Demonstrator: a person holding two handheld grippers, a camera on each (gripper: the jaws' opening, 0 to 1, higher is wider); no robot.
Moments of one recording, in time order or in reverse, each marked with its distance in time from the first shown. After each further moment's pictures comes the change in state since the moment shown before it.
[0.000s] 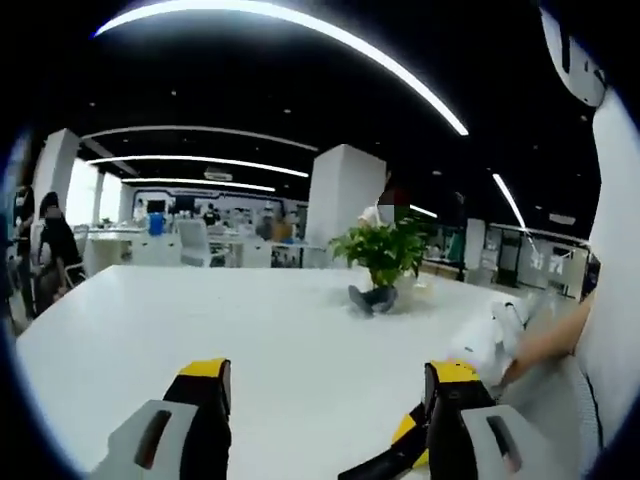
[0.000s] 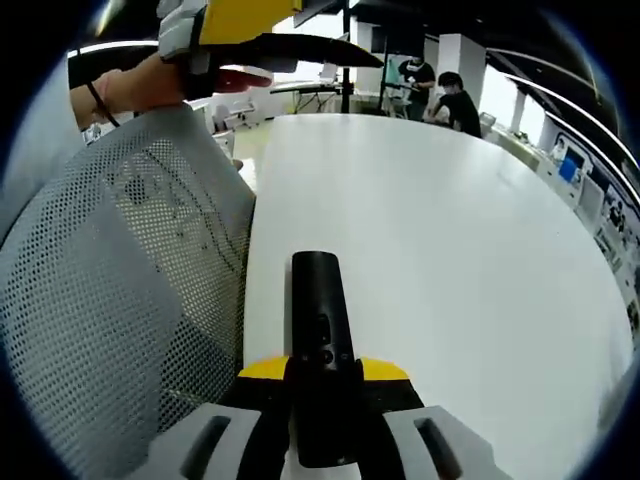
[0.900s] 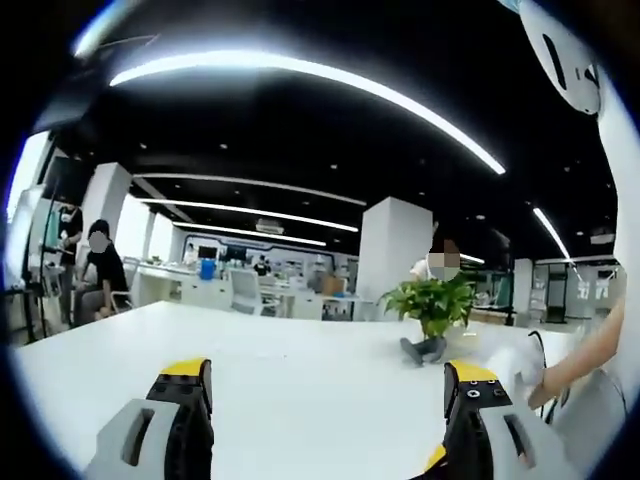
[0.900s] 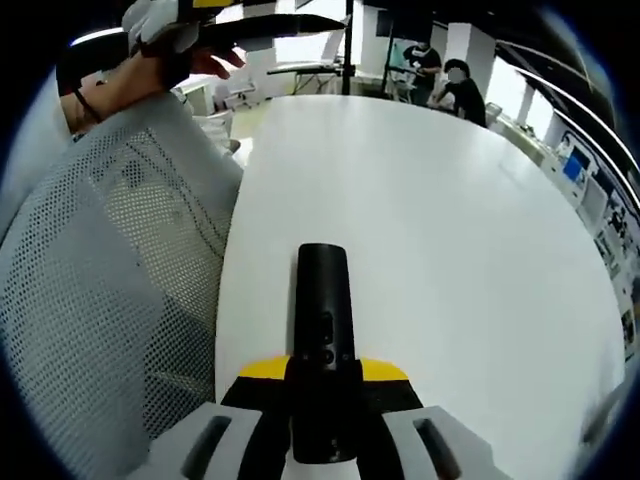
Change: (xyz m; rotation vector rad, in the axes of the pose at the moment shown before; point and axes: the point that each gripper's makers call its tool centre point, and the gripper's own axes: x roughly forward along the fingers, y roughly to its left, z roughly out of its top) left arm -0.013 0.032 0.019 -0.003 -0.198 0.180; right arm 0.001 -0.032 -0.003 -0.032 0.116 -0.016
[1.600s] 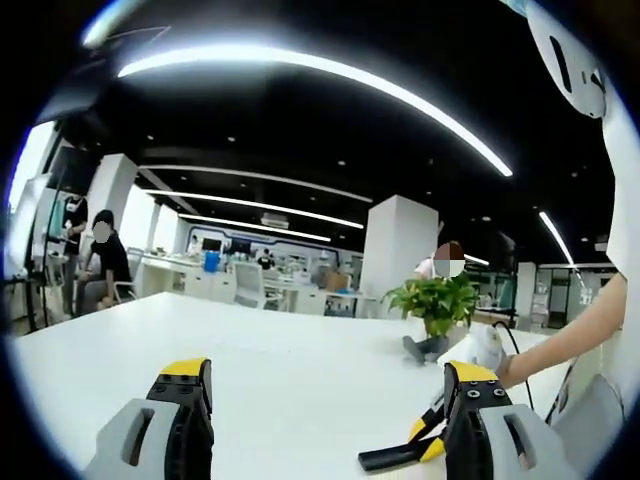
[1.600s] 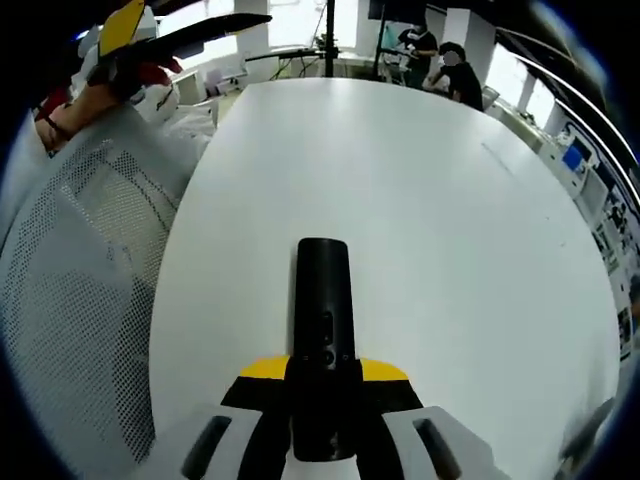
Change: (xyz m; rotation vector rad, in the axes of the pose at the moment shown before) left arm -0.002 0.007 -0.005 -0.028 0.016 0.017; right arm -0.003 -0.062 -0.008 0.013 0.073 0.004
